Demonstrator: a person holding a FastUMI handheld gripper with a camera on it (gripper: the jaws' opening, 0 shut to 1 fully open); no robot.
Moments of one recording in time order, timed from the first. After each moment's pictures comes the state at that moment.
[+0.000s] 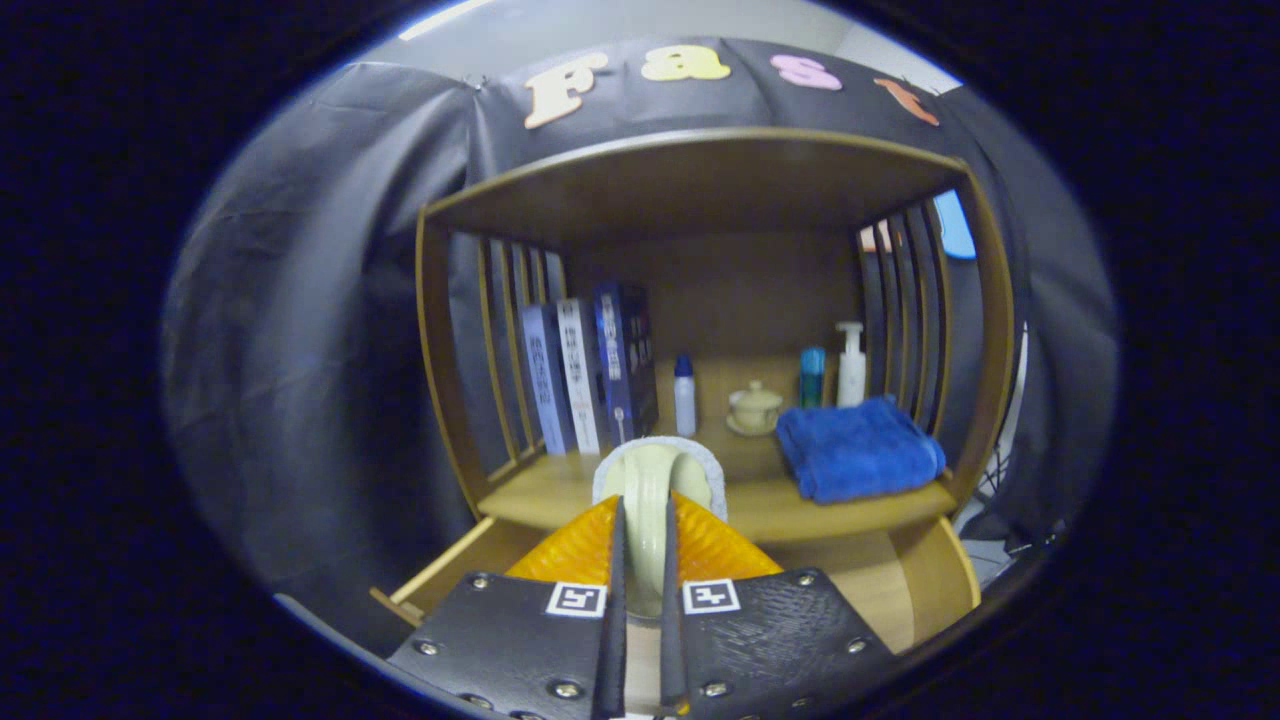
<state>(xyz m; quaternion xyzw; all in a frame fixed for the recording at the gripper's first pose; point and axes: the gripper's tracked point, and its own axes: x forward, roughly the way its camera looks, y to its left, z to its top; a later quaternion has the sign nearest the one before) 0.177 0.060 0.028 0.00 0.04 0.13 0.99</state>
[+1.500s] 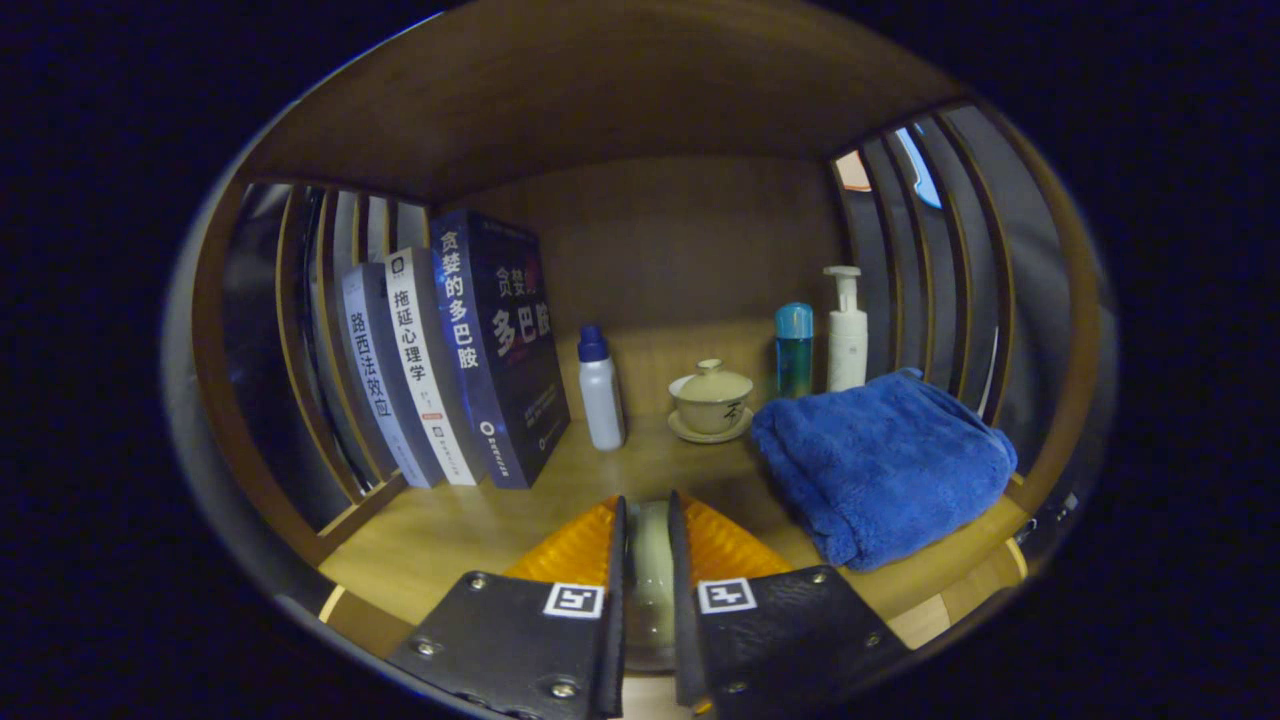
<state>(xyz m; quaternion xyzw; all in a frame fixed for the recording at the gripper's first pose) 0.358 0.041 -0.053 0.02 0.11 0.01 0.99</state>
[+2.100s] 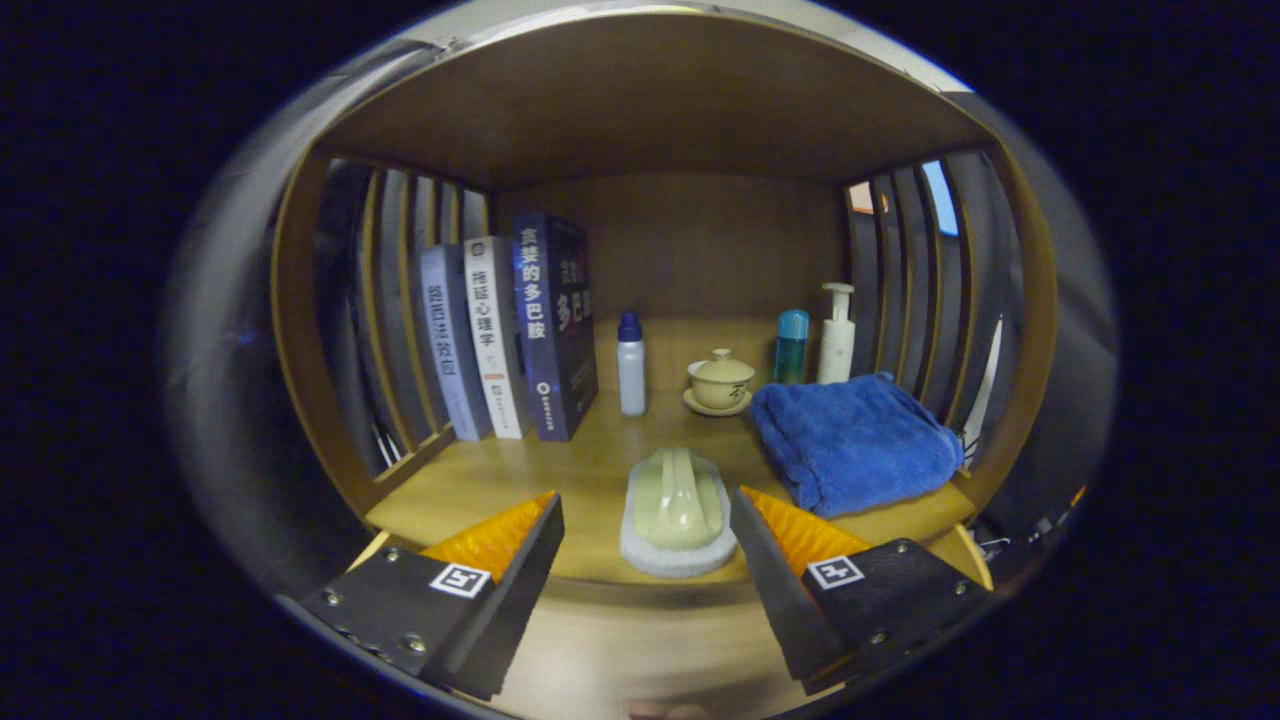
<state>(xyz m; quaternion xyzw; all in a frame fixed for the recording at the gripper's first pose) 0.254 0.057 -0.041 -0.03 0.12 0.05 0.99</state>
